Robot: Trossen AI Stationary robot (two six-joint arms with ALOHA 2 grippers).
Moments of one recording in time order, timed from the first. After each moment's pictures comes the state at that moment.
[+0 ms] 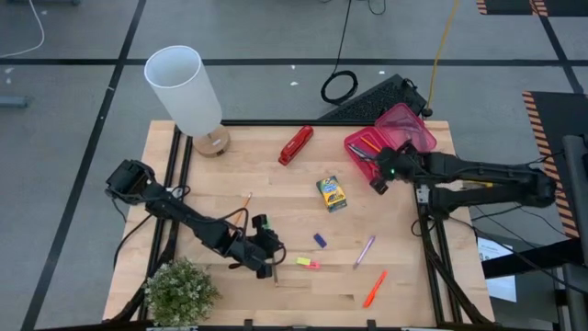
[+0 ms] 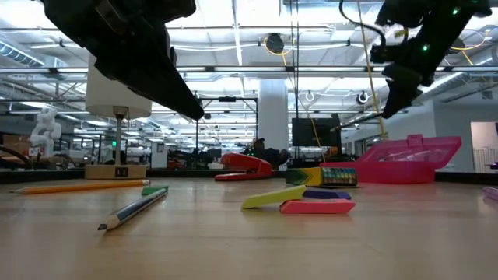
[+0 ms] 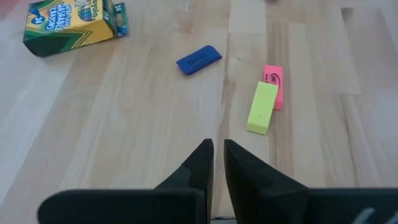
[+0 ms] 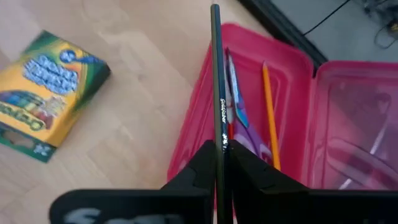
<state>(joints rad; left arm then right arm) -0.49 1.68 0.94 -0.10 -0.45 -0.41 -0.24 0.90 0.66 -0.82 0.45 0.32</state>
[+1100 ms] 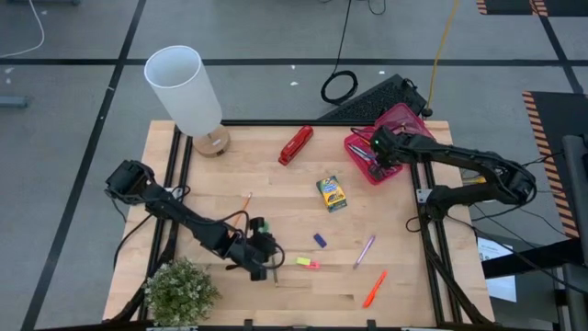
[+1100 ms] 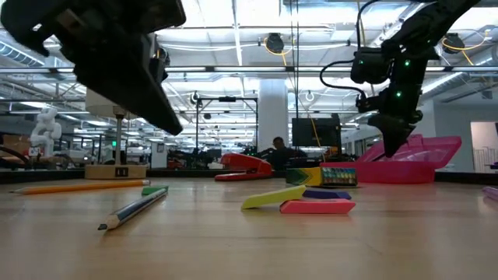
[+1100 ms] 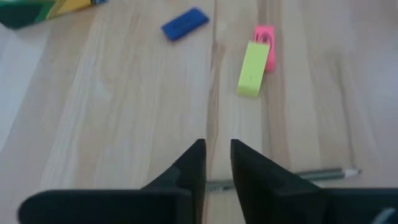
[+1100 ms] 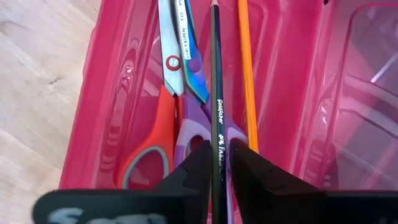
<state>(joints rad) -0.51 1.68 0.94 -0.19 -0.39 -0.43 -0.67 1.22 0.65 -0.67 0.26 0.08</state>
